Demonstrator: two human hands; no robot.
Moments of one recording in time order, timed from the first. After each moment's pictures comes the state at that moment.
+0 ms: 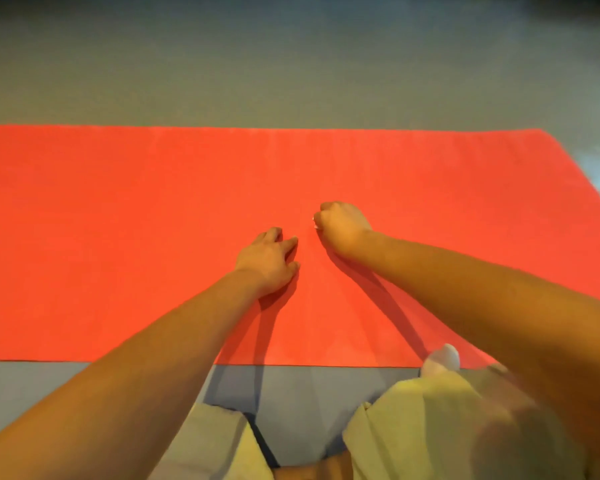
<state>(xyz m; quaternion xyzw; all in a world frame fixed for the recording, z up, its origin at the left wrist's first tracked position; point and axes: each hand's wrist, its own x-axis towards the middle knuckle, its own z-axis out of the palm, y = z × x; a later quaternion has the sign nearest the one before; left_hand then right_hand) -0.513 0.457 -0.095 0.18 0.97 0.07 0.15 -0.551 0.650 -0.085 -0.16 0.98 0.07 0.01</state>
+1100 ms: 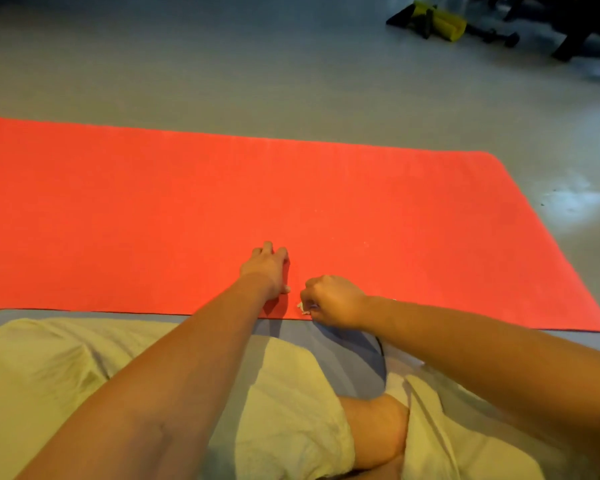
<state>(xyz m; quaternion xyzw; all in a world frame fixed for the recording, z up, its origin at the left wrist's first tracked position) -0.426 0.468 -0.082 0.12 0.97 0.08 0.20 -0.355 0.643 -0.068 -0.28 0.95 -0.06 0.13</state>
